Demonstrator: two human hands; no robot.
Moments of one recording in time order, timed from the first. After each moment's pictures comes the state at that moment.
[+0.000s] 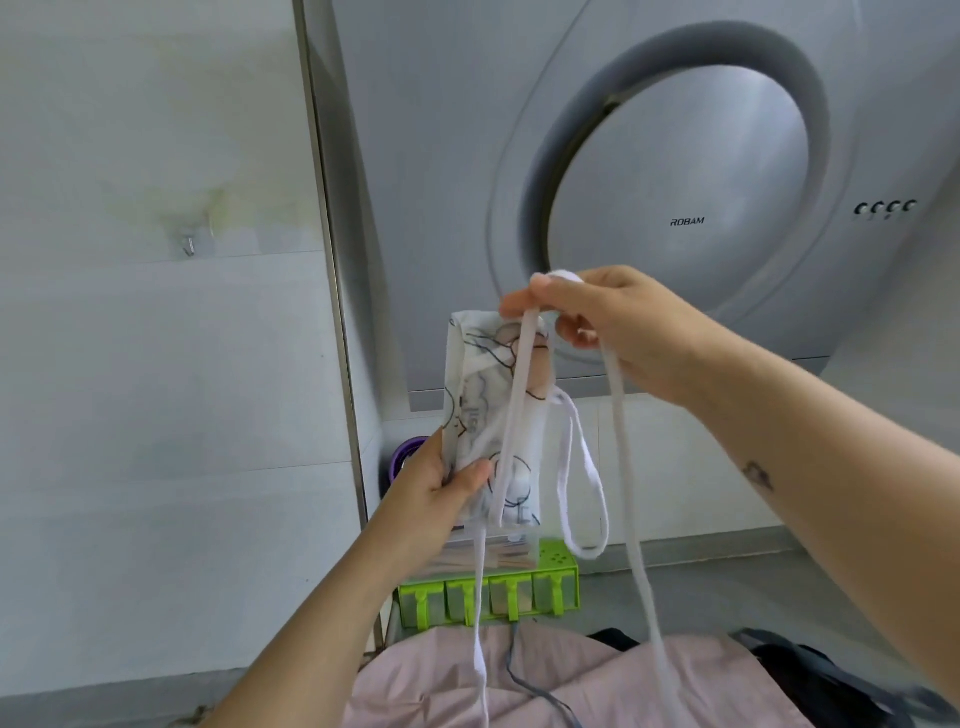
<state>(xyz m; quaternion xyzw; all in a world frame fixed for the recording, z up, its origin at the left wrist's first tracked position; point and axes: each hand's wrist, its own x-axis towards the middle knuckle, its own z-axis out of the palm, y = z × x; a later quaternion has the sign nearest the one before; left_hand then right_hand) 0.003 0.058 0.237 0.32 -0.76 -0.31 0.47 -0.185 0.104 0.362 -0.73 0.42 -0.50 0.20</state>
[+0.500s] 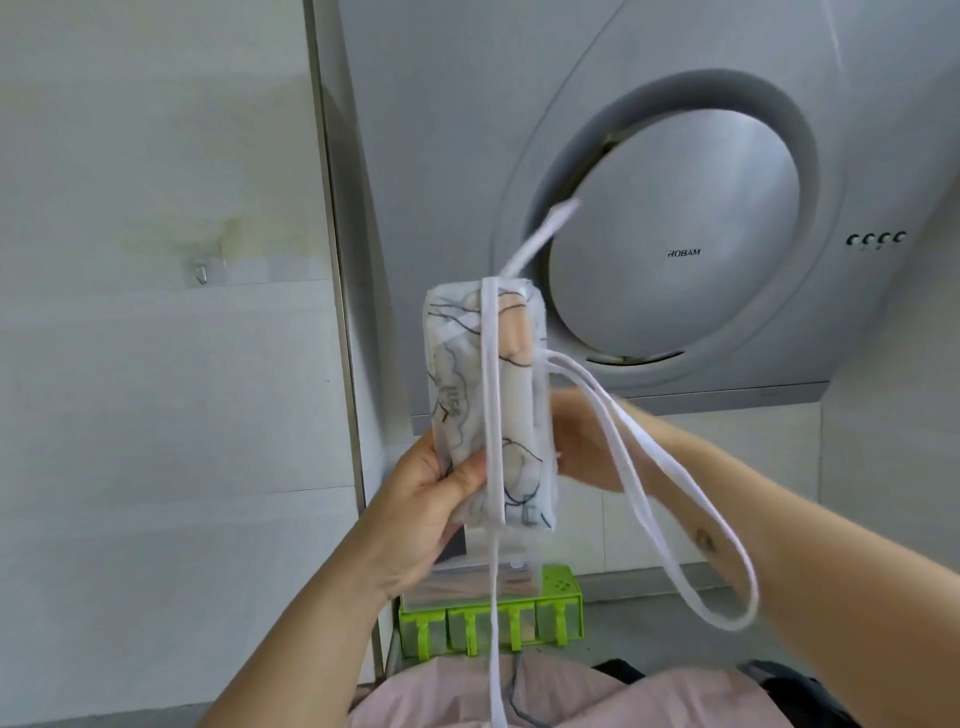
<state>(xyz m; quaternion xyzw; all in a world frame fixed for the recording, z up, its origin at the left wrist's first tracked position) 0.001 0.077 0.267 0.16 -0.67 -0.52 0.51 -0.184 0.058 0.308 -0.66 0.32 -0.48 0.48</state>
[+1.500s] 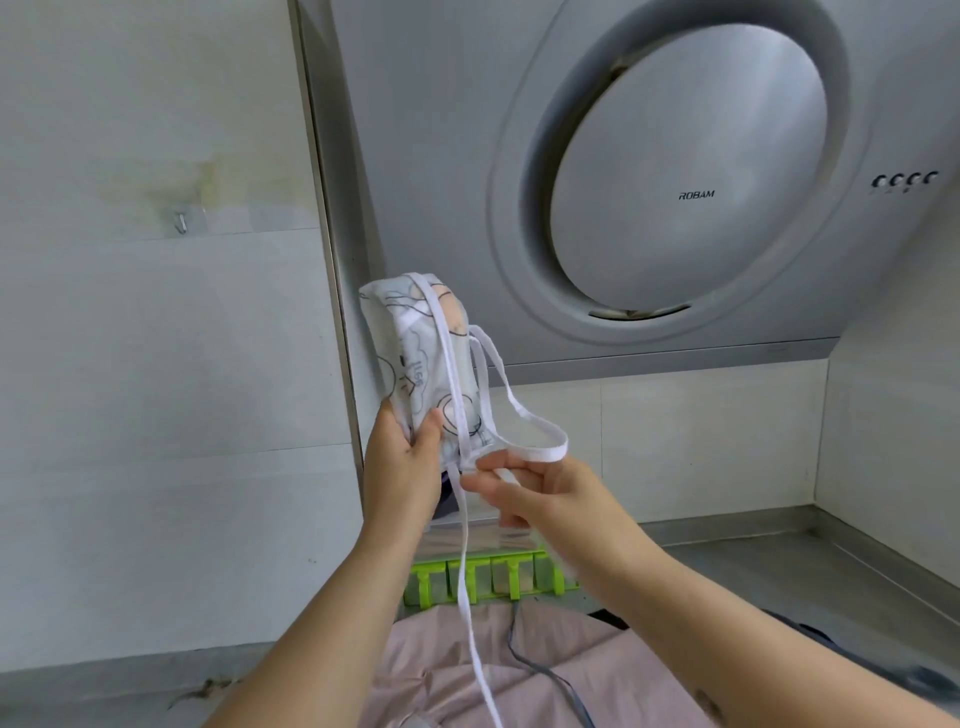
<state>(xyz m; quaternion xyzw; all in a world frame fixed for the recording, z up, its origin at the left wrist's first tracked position) -0.006 0.029 0.229 0.43 -0.58 -0.21 0.66 -0.140 0.110 0.233 -0.62 0.38 -0.54 0.42</state>
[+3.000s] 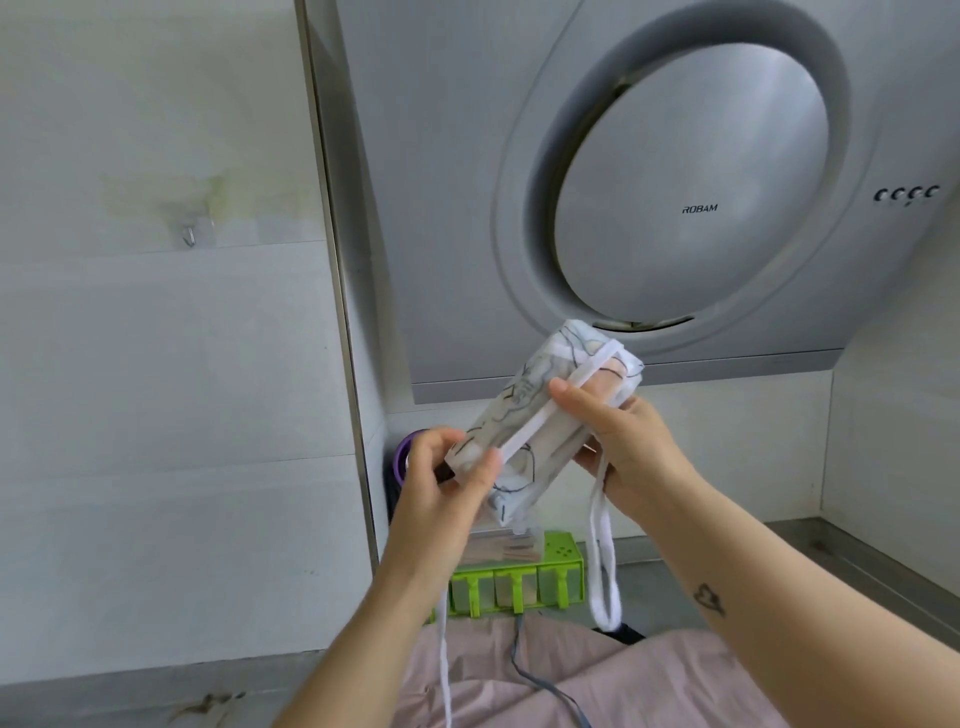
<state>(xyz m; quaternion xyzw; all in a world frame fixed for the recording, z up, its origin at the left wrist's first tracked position) -0.010 0.057 0.215 0.35 -0.62 -0.39 0.58 -0.178 0.069 0.268 -0.43 0.32 -0.69 0.49</state>
